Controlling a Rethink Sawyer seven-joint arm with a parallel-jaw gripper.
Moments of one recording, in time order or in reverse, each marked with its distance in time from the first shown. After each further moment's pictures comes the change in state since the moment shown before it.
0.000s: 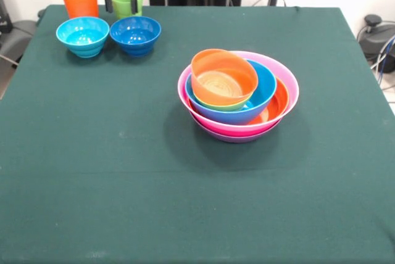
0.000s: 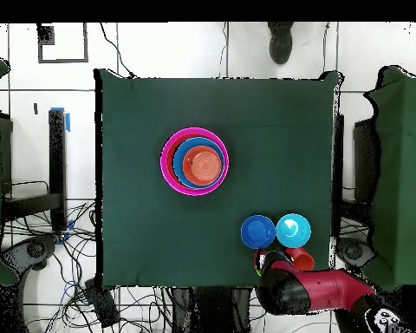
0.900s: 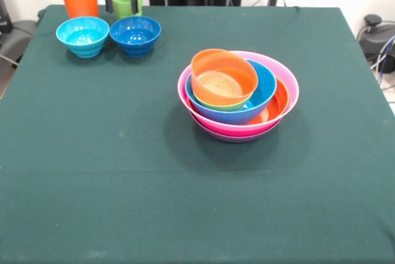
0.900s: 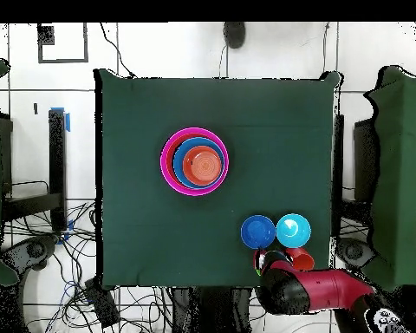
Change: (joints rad) arm 0.000 0.000 0.001 0.000 0.000 0.000 0.000
